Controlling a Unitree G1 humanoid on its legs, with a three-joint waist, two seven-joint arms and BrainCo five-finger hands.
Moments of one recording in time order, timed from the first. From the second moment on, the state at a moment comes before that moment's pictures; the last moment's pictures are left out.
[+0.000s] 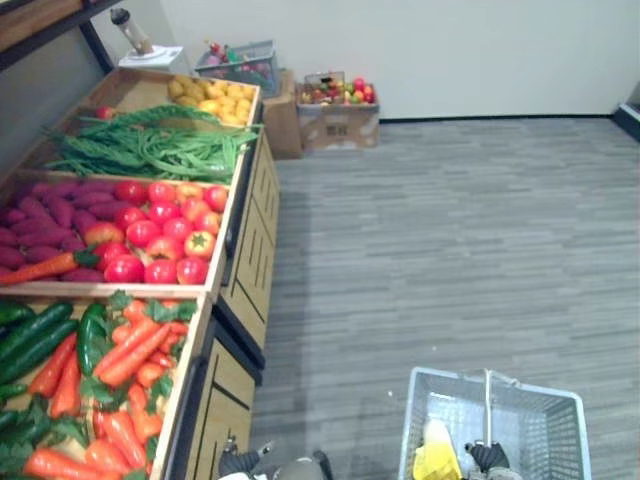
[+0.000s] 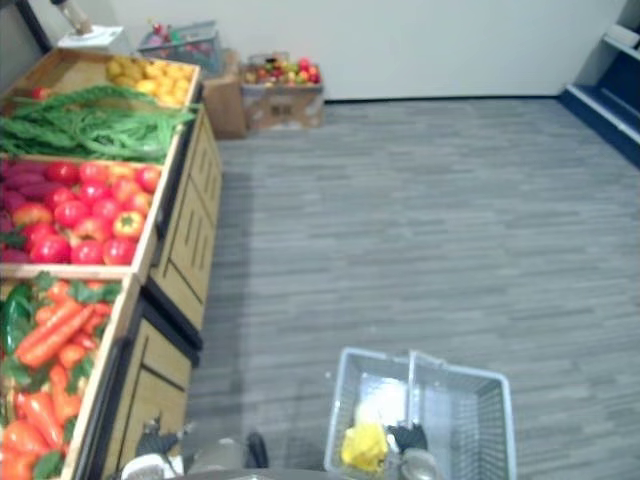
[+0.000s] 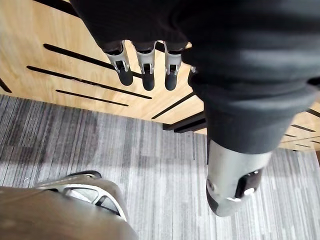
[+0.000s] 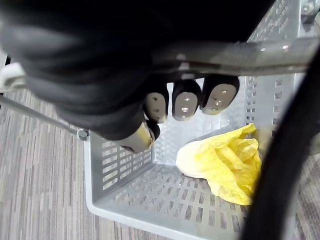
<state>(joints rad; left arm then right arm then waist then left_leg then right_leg) 0.12 0.04 0.39 1.00 0.22 -0.10 0.18 0.07 -0.04 -0.27 1.03 -0.11 -0.10 -0.10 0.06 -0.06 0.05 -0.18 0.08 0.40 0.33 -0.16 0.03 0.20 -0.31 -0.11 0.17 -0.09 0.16</state>
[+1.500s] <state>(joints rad) 0.18 0.08 0.31 1.08 0.20 -0.08 0.15 0.04 -0.06 -0.56 1.11 -0.10 -0.11 -0.10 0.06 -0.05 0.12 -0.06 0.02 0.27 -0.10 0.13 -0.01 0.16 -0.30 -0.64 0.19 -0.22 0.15</state>
